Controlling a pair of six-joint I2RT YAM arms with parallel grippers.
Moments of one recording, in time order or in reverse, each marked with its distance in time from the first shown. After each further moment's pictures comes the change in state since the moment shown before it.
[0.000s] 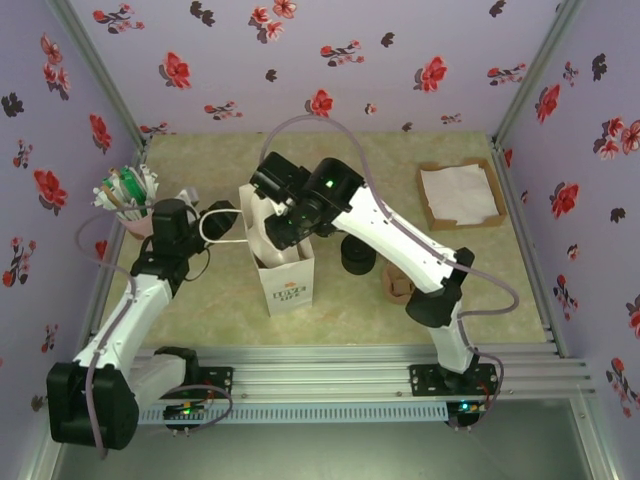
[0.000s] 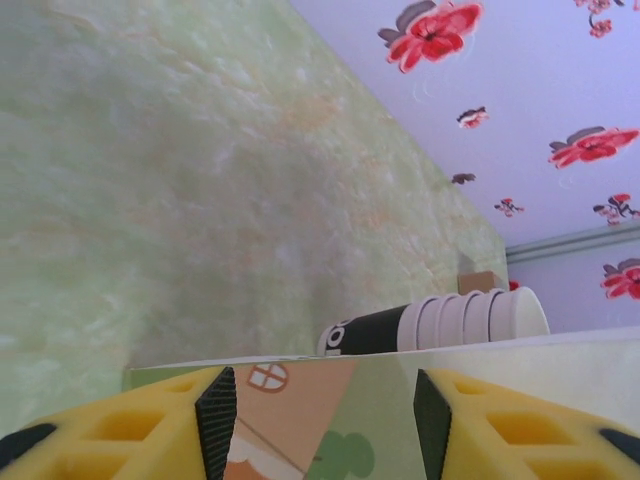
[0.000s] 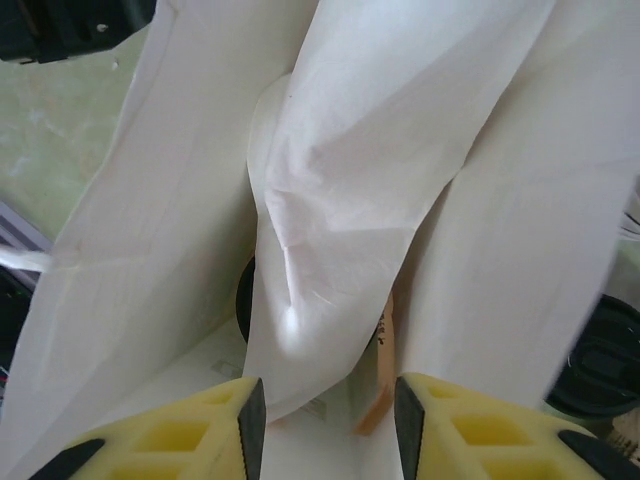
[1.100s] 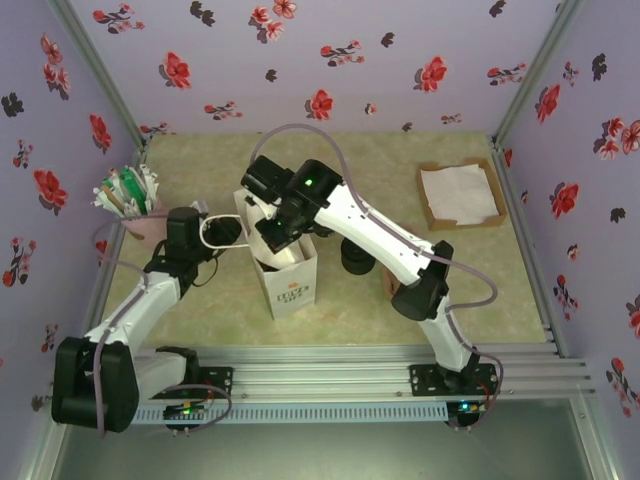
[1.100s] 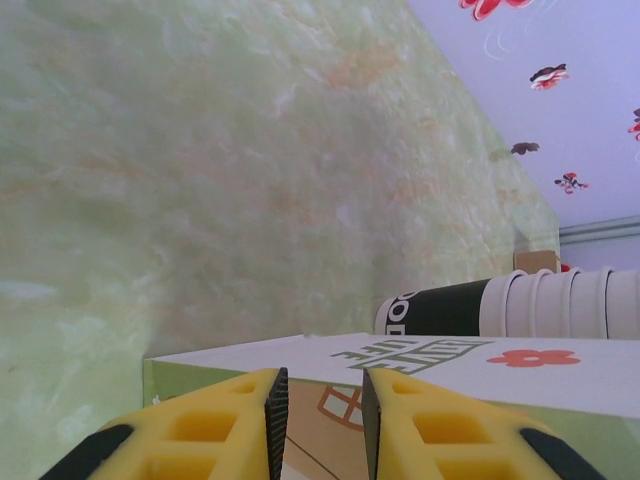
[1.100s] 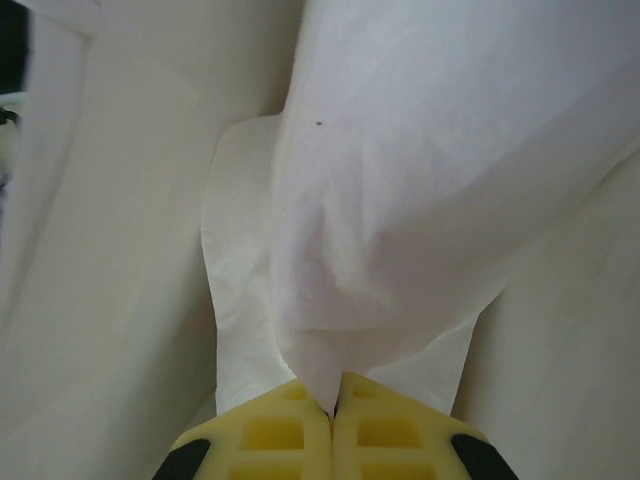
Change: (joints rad) left arm -0.039 0.116 -0.084 0.105 -0.014 -0.012; right arm -0.029 0.120 0.011 0.035 -0.106 -0.045
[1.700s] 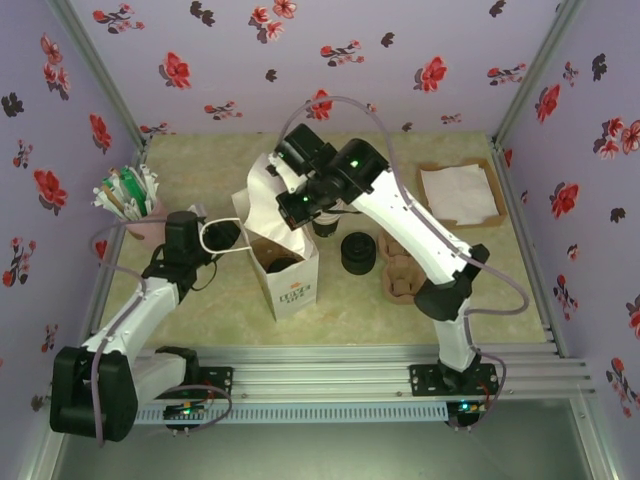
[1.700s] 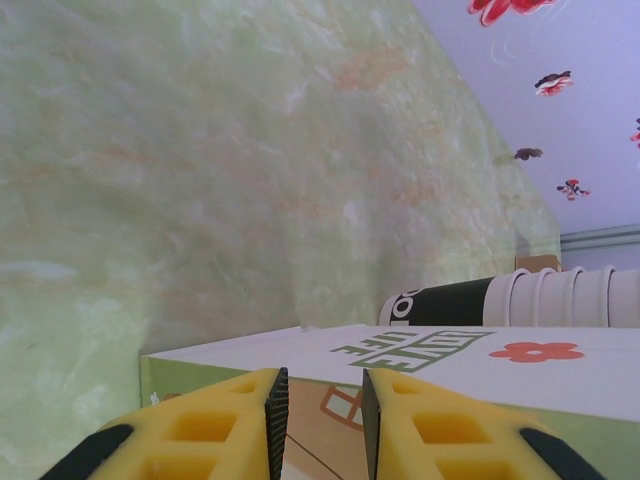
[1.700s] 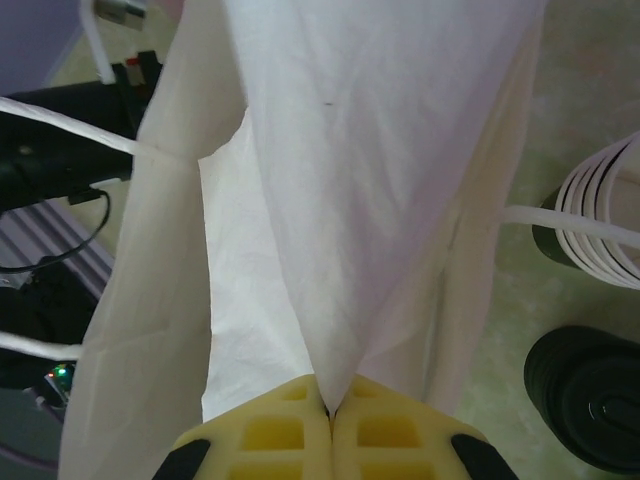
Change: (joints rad) left arm 0.000 -0.064 -0.032 -0.026 -0.019 -0.019; right arm -0.088 -0.130 -0.005 0.032 -0.072 -0.014
